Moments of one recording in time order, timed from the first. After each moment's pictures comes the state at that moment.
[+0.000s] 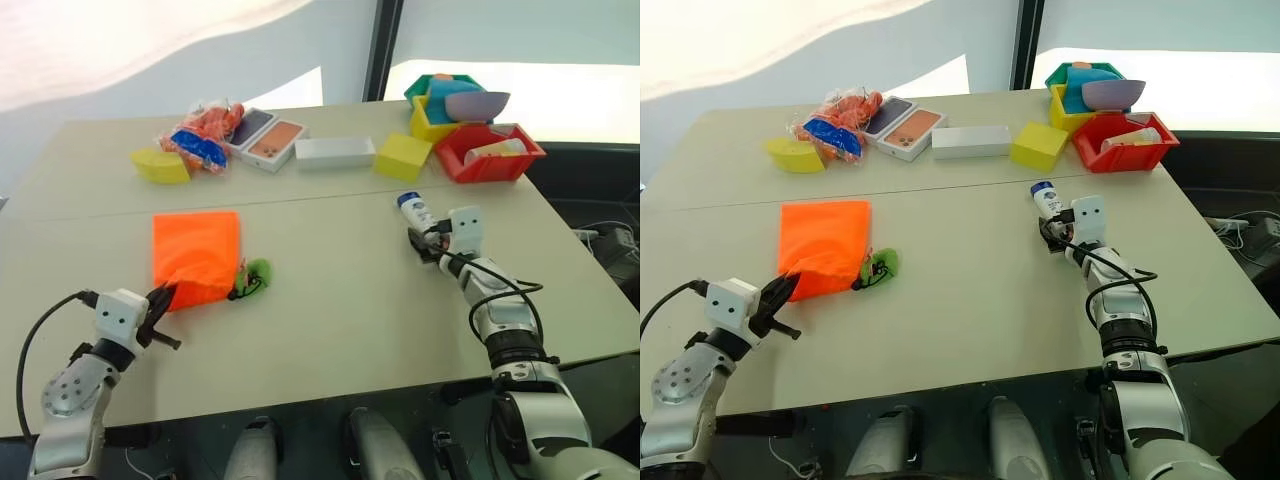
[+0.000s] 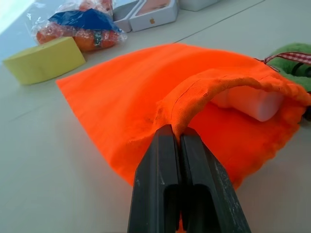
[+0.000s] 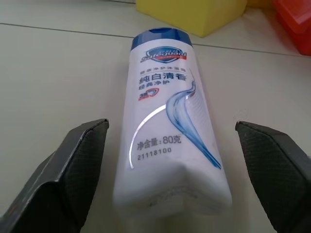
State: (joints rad) left arm 0.16 0.48 0.33 -0.05 -0.23 -0.14 -0.56; right arm -0.59 -0.37 -0.14 0.62 0.15 0.08 0.36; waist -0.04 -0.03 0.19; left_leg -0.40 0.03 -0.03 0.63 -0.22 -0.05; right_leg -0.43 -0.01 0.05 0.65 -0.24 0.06
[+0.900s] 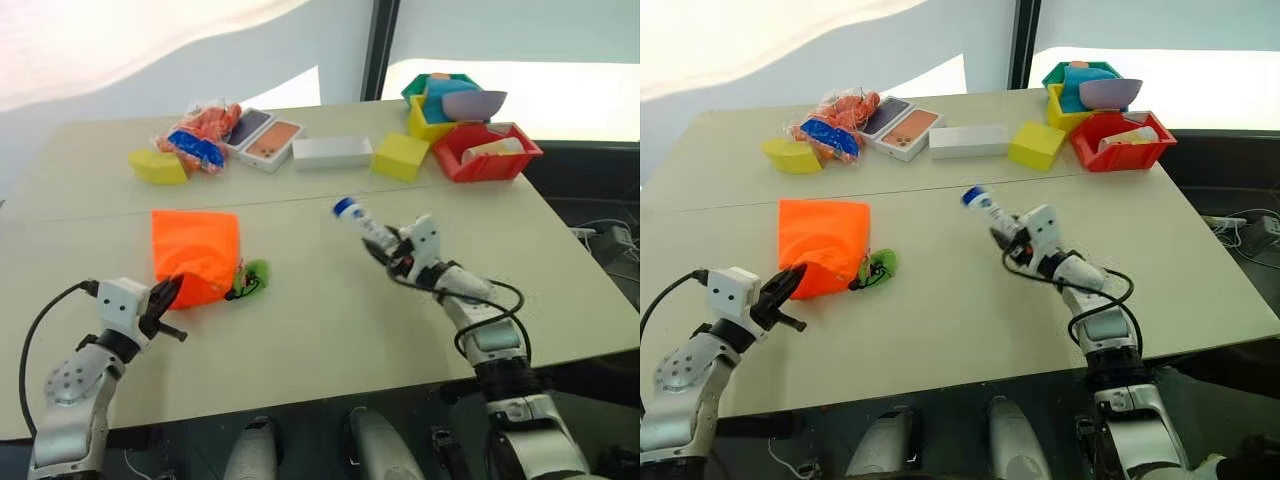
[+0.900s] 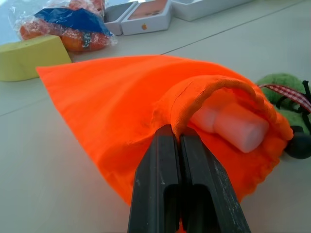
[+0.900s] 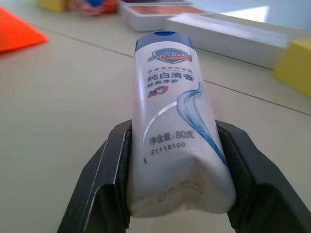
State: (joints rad) left arm 0.12 0.47 0.33 -0.17 -0.33 0.06 -0.55; right arm -0.37 -0.34 0.12 0.07 0.17 0.15 0.66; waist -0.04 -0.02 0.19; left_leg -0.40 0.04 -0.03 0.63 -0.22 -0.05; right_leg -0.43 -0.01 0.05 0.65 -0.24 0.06
